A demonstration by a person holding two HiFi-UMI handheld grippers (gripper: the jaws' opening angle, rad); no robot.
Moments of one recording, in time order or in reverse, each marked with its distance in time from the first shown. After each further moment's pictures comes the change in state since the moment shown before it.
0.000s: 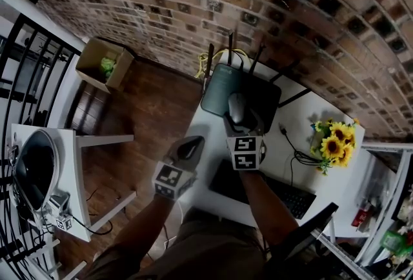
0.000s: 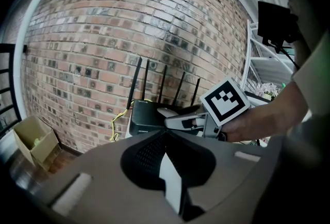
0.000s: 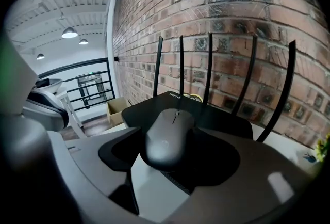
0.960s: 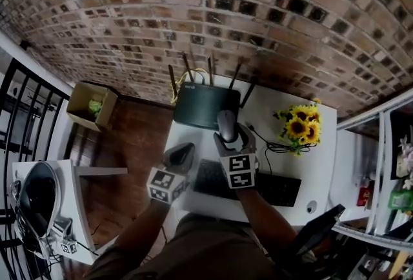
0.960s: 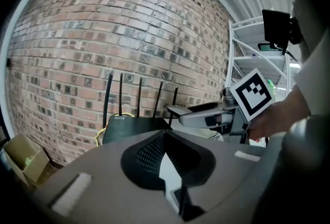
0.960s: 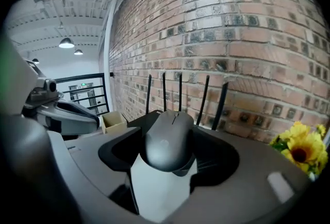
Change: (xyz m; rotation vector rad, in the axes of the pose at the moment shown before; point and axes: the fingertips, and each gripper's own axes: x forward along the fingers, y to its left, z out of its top) left arm 0.005 -0.061 0.034 0.140 -0.068 -0.106; right arm -0.123 -0.036 0.020 0.051 -0.159 -0.094
